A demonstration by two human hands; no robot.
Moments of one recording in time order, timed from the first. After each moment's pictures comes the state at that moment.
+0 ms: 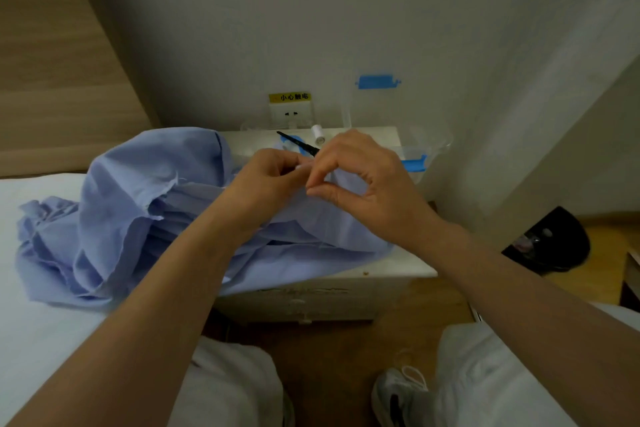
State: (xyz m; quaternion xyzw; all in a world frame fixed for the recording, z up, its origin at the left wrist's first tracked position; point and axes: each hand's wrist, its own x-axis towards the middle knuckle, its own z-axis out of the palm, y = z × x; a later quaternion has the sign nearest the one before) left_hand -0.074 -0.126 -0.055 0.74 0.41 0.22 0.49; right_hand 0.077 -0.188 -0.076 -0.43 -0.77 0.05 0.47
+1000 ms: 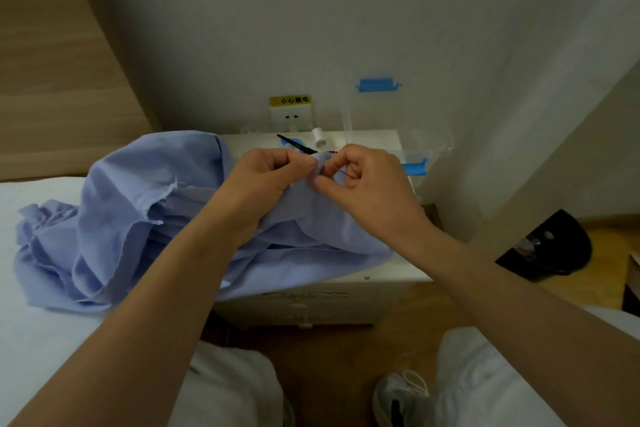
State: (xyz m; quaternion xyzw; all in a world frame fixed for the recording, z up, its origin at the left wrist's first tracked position) left_hand -0.074 -0.118 -0.060 0.65 0.43 0.26 0.57; right_hand 0.072 -0.184 -0.081 -0.64 -0.59 0.17 0.45
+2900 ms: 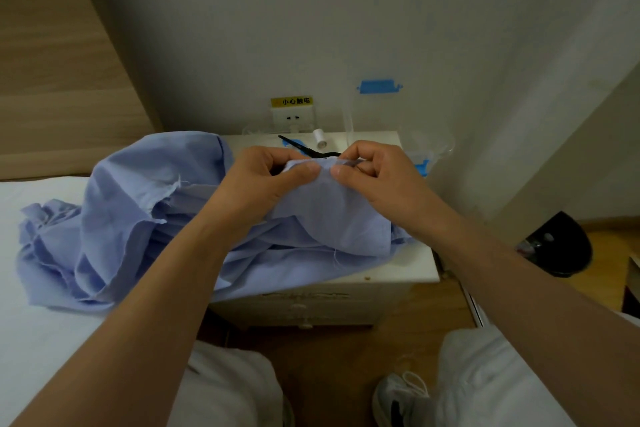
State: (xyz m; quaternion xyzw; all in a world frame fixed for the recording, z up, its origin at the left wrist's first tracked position) left_hand -0.081 -0.117 -0.059 0.73 0.39 0.27 0.49; right_hand 0.092 -0.182 -0.076 -0.60 -0.57 0.31 0.47
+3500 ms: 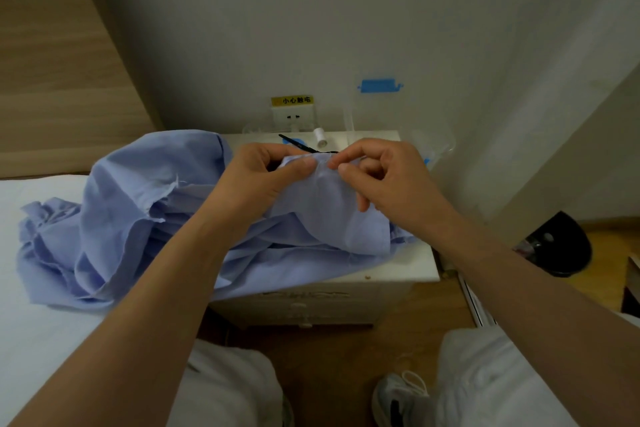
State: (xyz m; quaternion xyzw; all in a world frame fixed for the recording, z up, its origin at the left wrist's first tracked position) left_hand -0.083 -0.118 -0.056 0.71 0.40 0.29 0.51; right_hand 0.094 -0.191 -0.072 -0.57 -0.61 0.25 0.49
